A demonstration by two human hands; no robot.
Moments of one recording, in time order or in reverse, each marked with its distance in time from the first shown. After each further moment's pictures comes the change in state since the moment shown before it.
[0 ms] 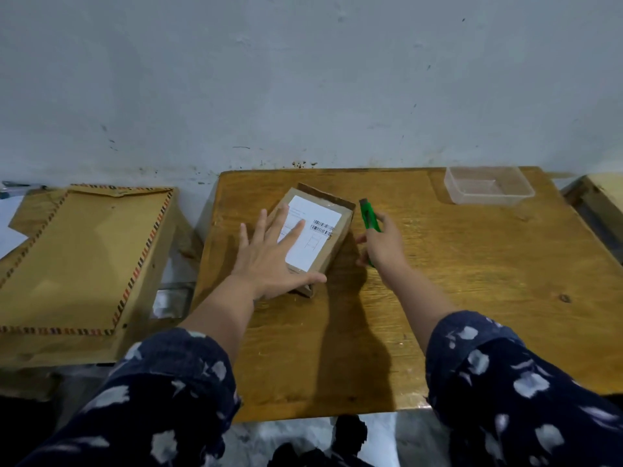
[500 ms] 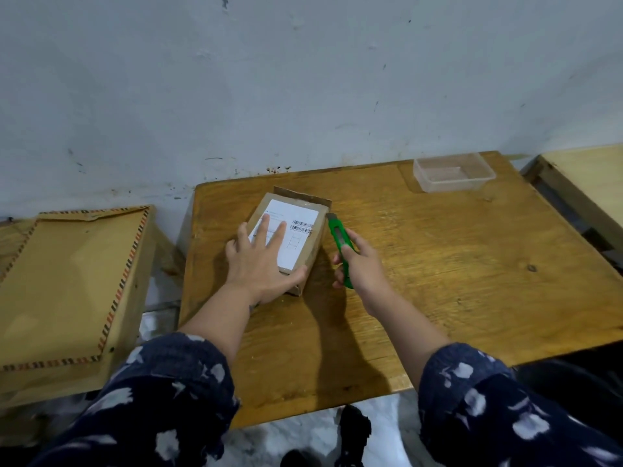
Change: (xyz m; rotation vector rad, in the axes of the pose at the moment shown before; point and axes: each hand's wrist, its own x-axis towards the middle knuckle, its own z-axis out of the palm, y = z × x) left_hand 0.001 0.014 0.005 0.045 0.052 -0.041; right_hand -0.054 0.020 -0.003 0.257 -0.099 0.029
